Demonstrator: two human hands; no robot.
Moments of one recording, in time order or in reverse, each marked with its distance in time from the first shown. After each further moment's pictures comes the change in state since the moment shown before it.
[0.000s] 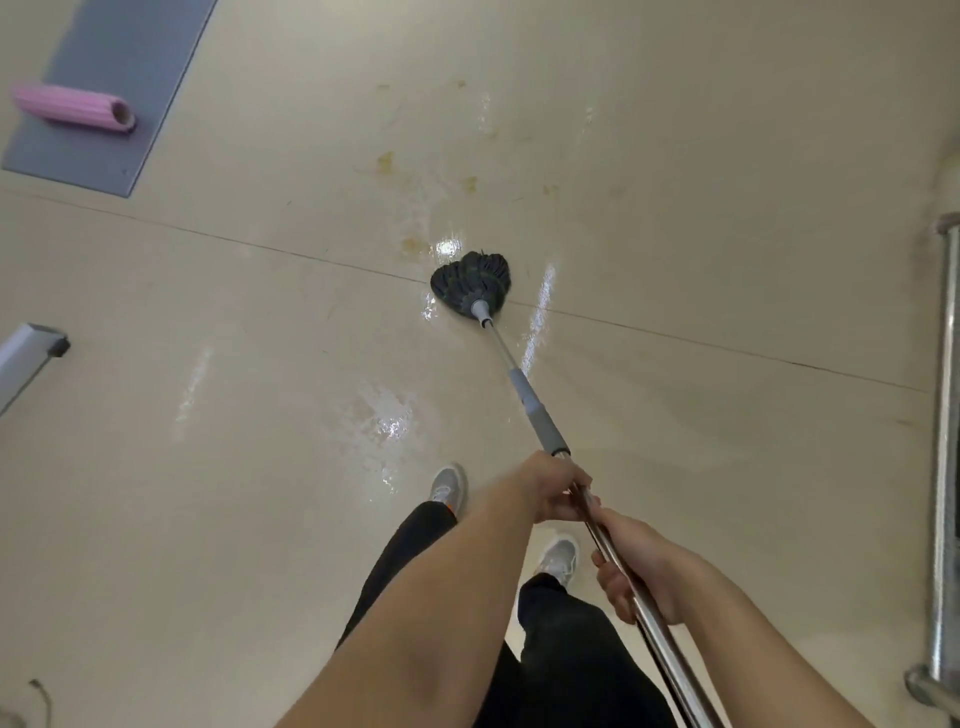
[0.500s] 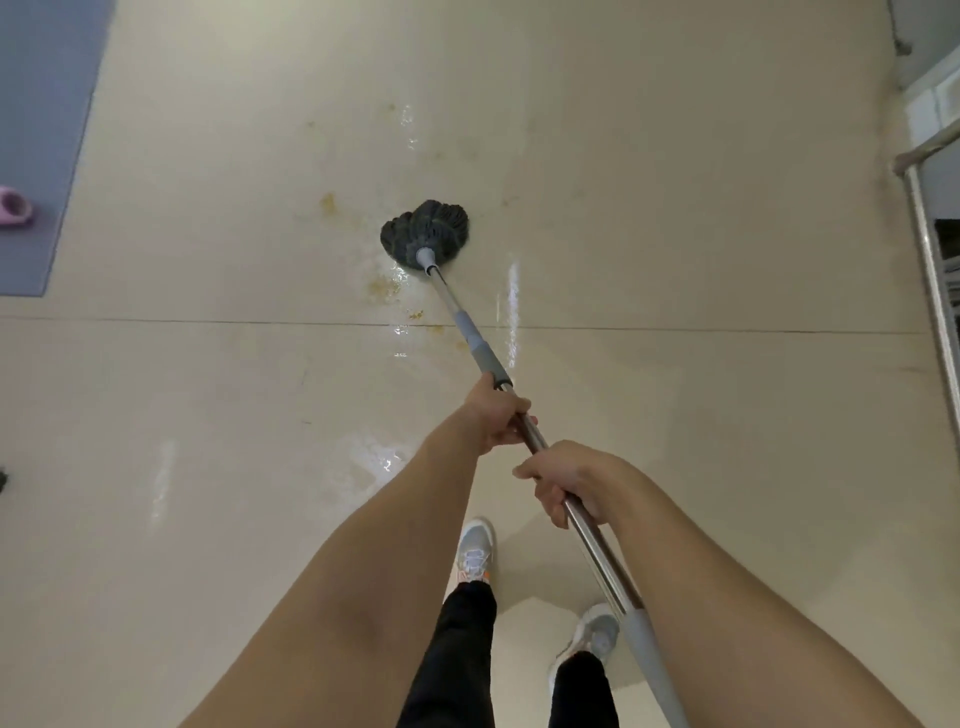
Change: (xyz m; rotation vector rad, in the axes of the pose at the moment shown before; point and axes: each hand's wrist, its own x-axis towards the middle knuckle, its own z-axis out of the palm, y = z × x) left_hand 0.059 0.182 -0.132 0.147 0.070 0.255; right_hand 0.075 -0.187 0.104 -0.100 0.028 -0.227
